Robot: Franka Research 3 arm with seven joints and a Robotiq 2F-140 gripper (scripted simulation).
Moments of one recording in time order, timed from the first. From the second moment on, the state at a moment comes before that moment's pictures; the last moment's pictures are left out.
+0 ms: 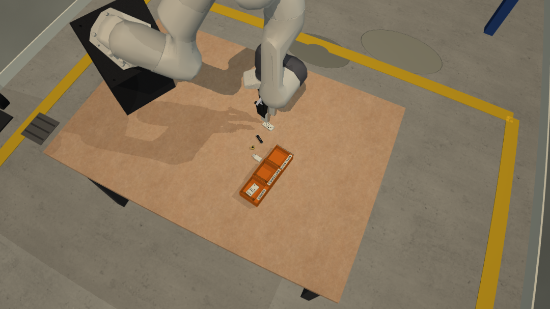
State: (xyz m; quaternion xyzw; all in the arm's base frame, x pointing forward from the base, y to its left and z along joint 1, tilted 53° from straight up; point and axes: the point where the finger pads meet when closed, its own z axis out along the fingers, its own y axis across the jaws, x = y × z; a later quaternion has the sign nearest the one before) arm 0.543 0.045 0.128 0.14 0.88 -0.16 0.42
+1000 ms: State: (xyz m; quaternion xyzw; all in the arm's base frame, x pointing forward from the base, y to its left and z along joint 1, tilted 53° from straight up) arm 0.545 0.044 0.132 0.14 0.88 -0.16 0.42
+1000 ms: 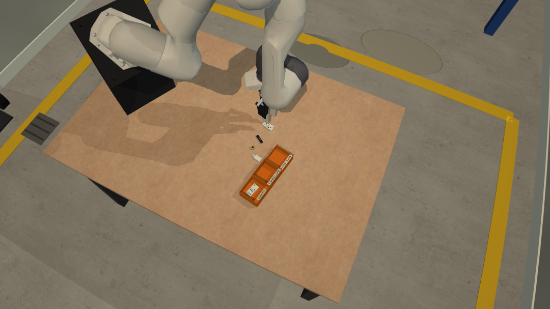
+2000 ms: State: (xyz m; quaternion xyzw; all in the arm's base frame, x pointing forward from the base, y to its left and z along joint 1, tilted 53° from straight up) arm 0.585 0.022 0.100 0.14 0.88 -0.16 0.42
